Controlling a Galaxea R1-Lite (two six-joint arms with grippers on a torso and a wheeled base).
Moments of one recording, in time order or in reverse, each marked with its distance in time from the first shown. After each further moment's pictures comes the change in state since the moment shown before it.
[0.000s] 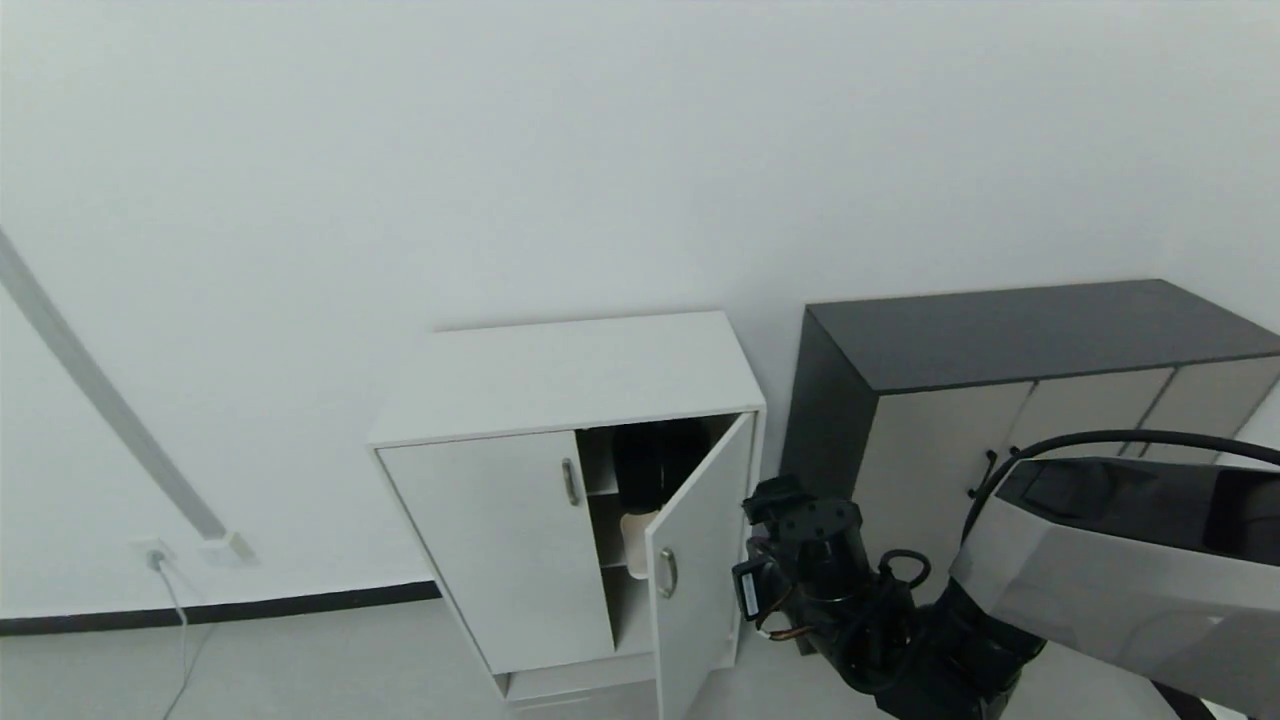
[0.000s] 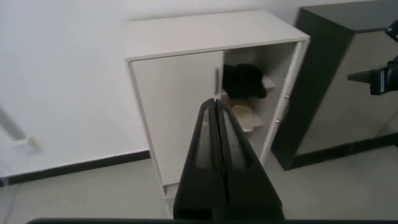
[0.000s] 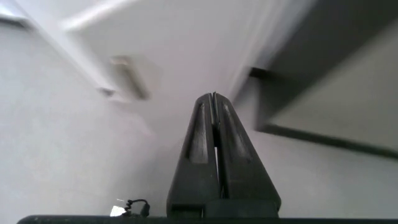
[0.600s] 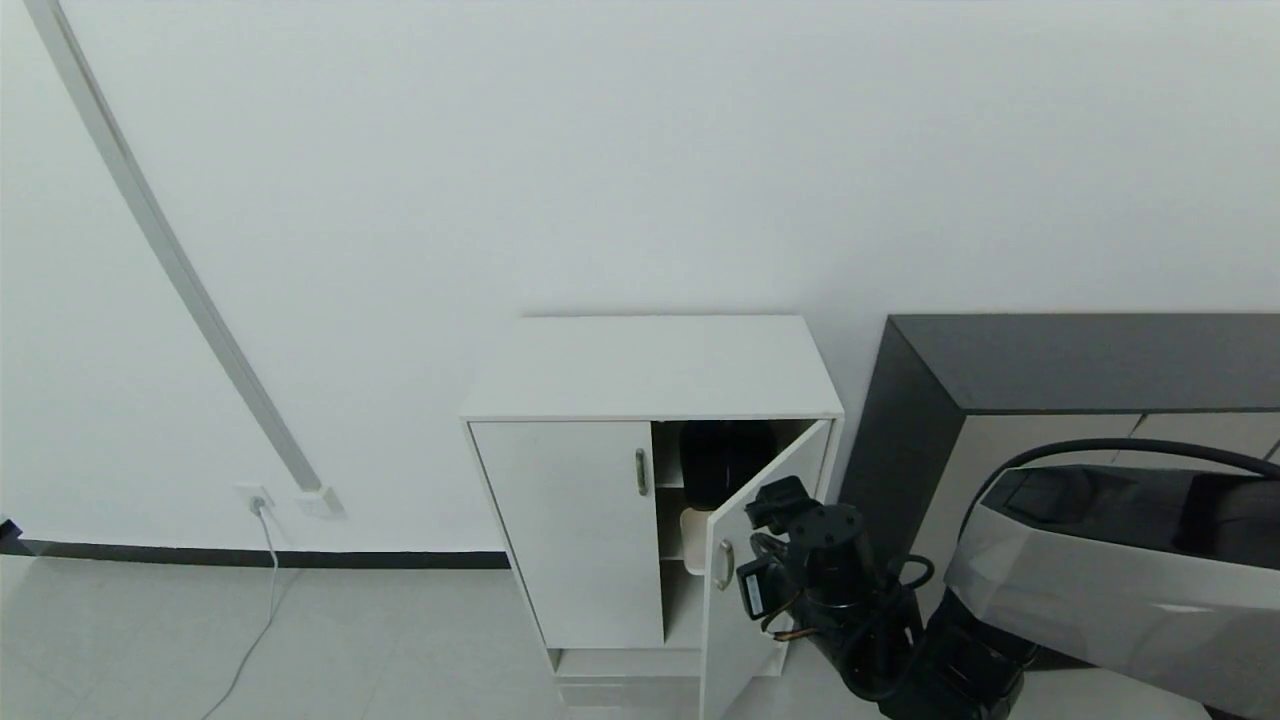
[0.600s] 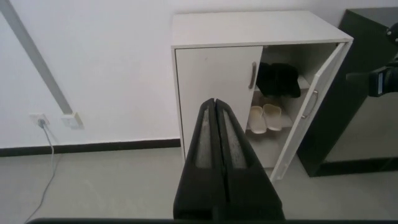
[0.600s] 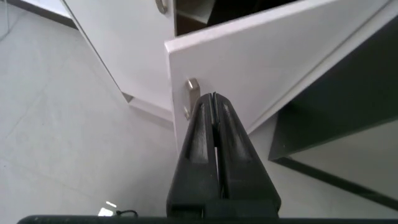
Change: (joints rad) left arm 0.000 0.000 0.000 0.000 0.000 0.000; right arm -0.019 0.021 0.033 -0.090 -0.008 -0.058
